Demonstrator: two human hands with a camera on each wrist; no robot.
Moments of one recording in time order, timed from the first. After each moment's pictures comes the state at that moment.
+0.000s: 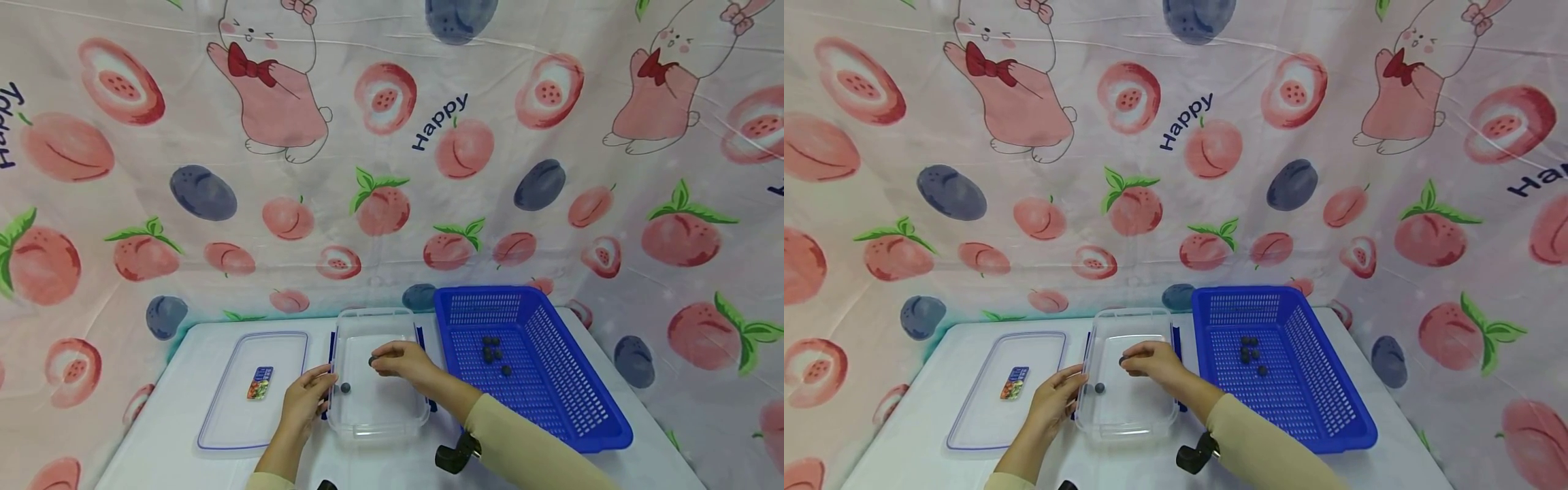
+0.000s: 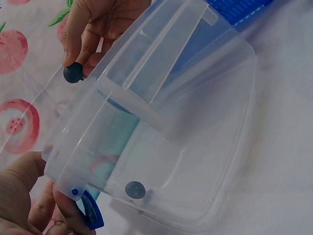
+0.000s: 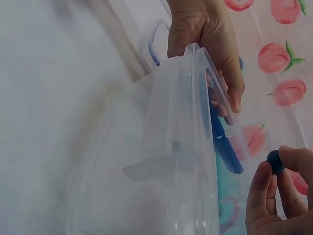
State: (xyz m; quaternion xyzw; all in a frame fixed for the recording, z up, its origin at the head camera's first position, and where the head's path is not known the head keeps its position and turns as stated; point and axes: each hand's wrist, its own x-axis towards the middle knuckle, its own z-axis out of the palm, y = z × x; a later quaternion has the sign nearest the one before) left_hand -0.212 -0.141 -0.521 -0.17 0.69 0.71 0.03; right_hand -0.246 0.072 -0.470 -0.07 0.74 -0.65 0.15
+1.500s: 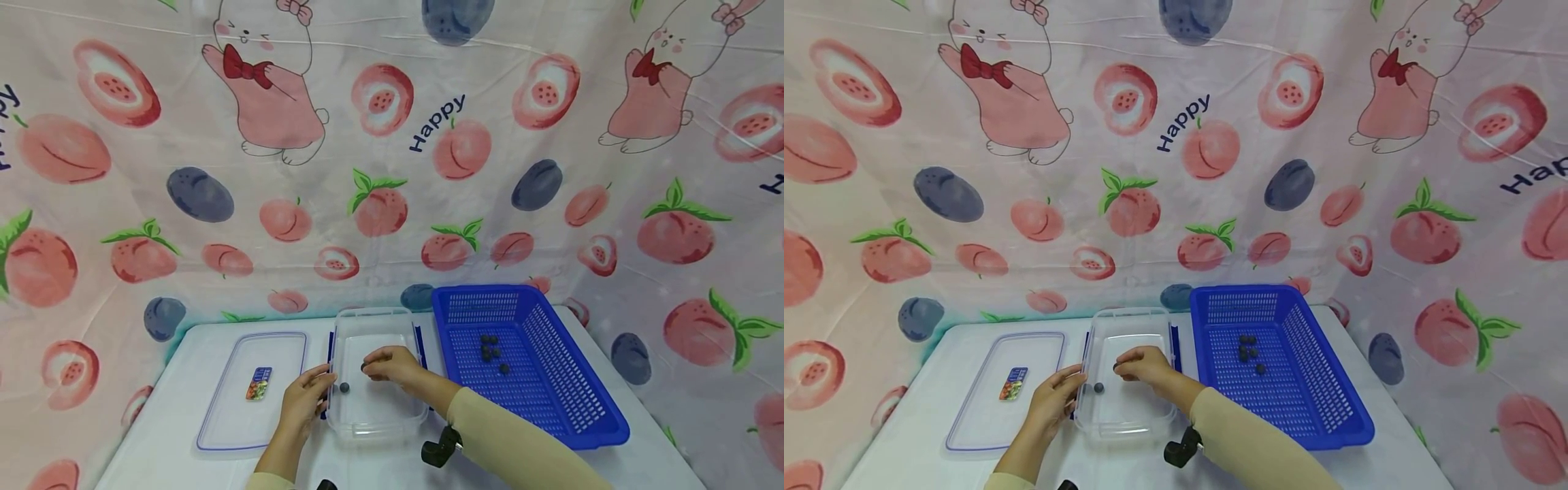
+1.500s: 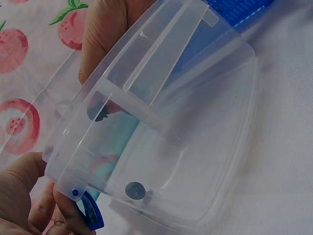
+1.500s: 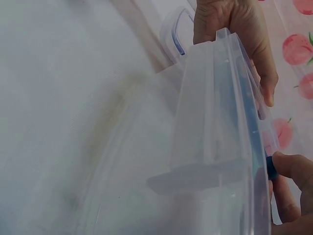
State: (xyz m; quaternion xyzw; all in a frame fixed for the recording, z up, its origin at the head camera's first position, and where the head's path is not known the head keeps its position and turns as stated) left_hand -0.216 -0.144 -0.520 -0.17 0.69 0.71 0.04; right_hand -0.259 0.051 -0.494 -0.02 0.76 -0.63 0.16
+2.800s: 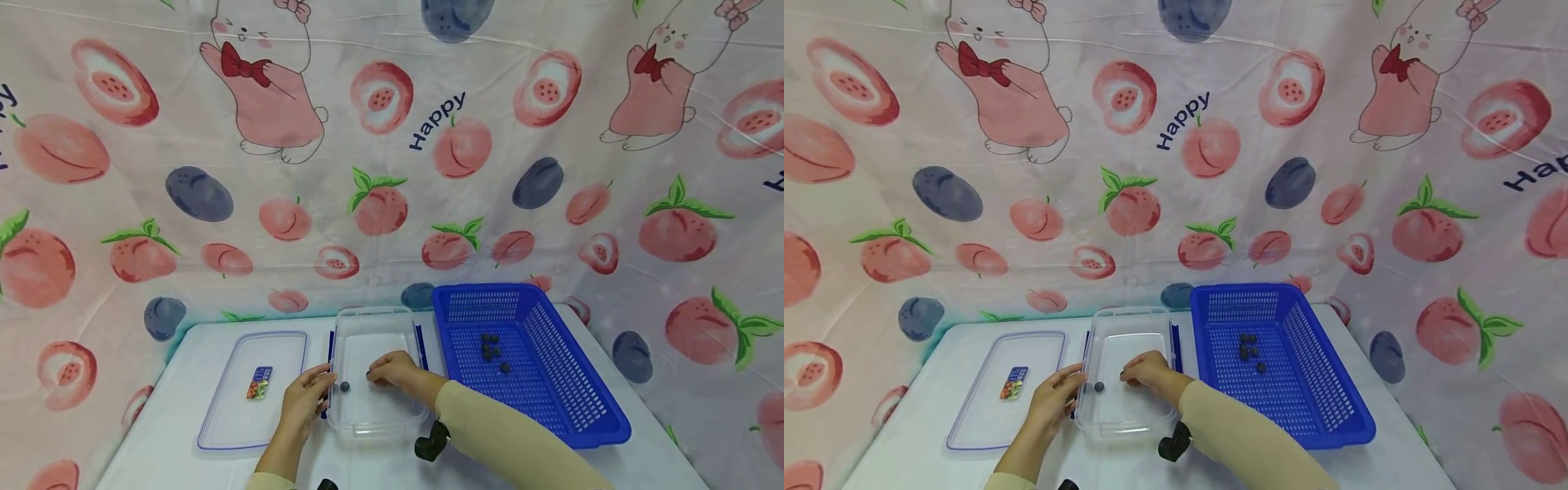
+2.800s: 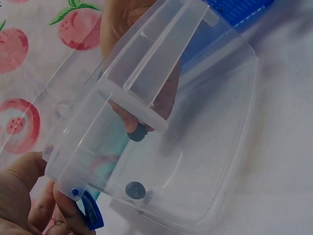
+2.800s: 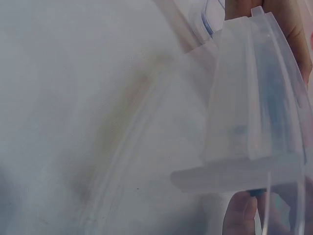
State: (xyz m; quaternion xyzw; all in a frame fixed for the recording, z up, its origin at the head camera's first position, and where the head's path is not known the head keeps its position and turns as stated) left_hand -0.214 -0.142 -0.519 -0.16 0.69 0.71 0.03; right_hand -0.266 0.048 -0.510 0.06 0.78 -0.59 0.17
